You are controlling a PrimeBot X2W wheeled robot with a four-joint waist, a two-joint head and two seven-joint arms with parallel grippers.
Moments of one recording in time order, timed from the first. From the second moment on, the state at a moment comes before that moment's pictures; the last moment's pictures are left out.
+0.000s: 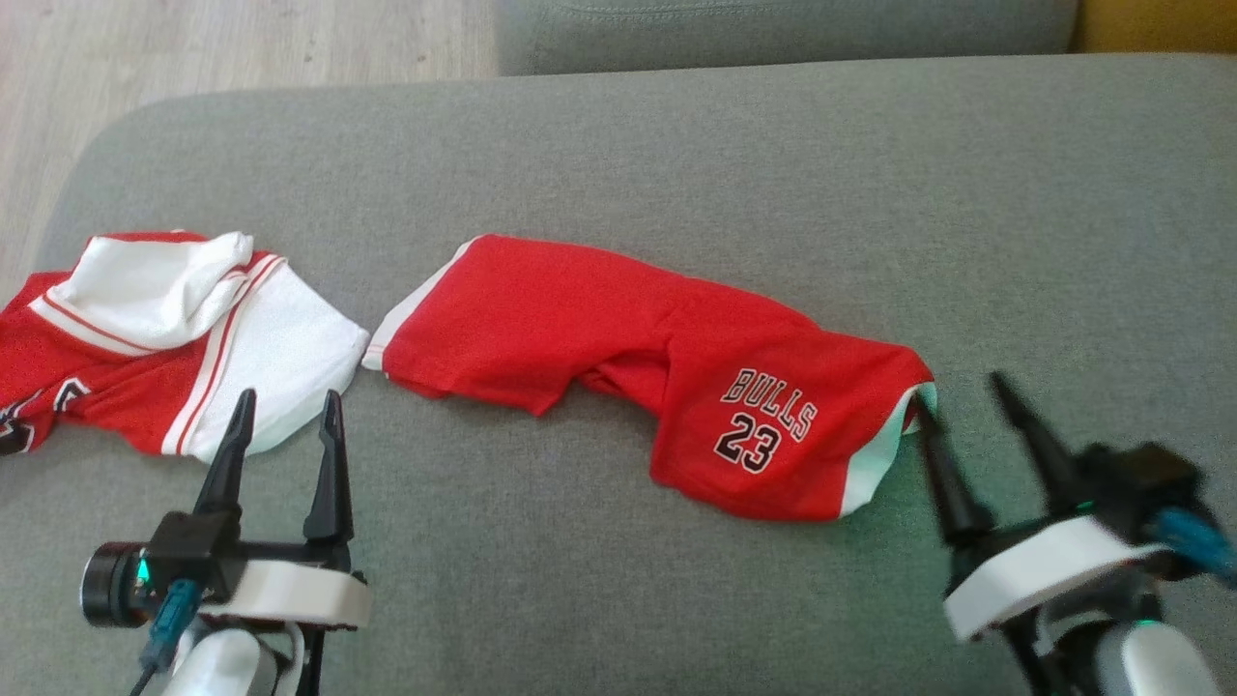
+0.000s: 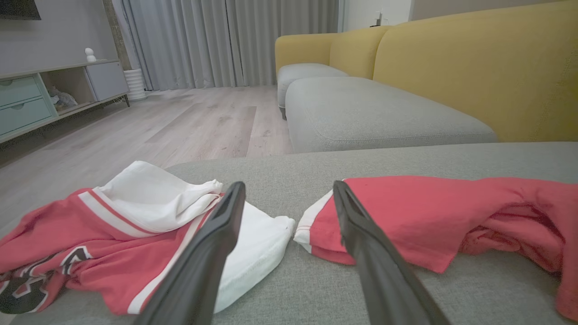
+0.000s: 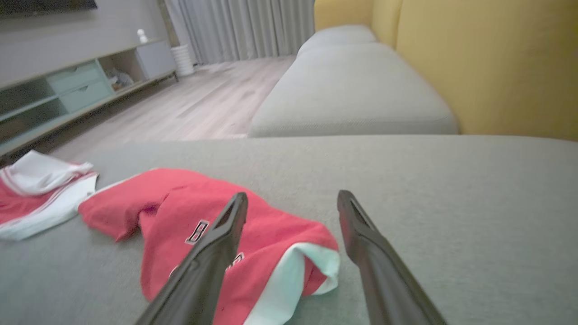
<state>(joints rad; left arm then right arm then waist) -0.11 0.34 -0.36 0.20 -0.42 0.18 -0.25 0.08 -0.13 0.10 -0.12 0.22 0.13 0.13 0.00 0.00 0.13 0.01</state>
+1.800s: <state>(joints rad) -0.13 0.18 -0.27 0.19 -0.31 0.10 -0.26 -0.14 -0.09 -0.04 -0.08 0.46 0.13 0.27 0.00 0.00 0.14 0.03</state>
